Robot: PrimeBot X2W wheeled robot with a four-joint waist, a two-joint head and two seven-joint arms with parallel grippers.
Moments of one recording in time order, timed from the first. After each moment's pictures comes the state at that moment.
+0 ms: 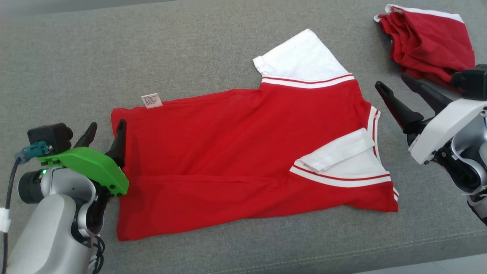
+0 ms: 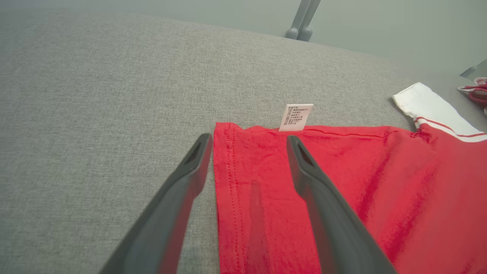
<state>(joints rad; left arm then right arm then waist) -0.34 0.27 -0.29 0.21 -0.68 0.12 0.11 -0.40 -0.59 0.49 0.06 0.80 0.04 0.13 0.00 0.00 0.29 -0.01</state>
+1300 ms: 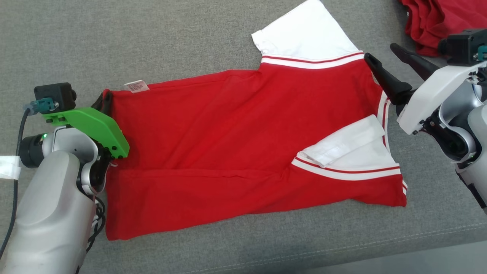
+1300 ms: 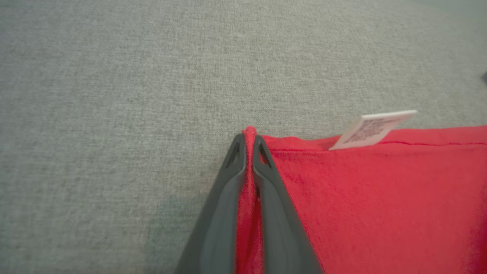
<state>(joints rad) -0.62 0.21 -0.34 0.56 -0.64 0.08 0.12 -0.59 -0.53 0.53 0.20 0.75 0.07 0.16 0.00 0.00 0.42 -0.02</state>
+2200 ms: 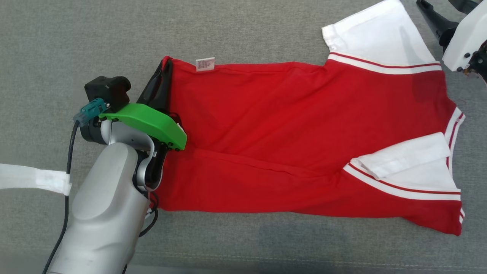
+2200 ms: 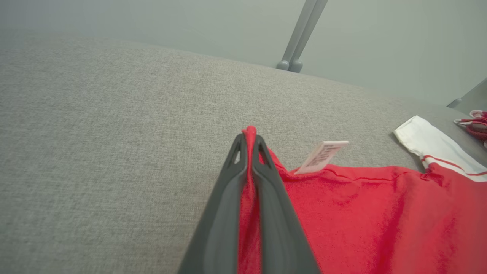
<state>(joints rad) -0.63 0.05 -0.41 0.47 -0.62 -0.01 -0.16 -0.87 -0.56 0.52 0.47 0.73 0.07 0.32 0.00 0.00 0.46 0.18</state>
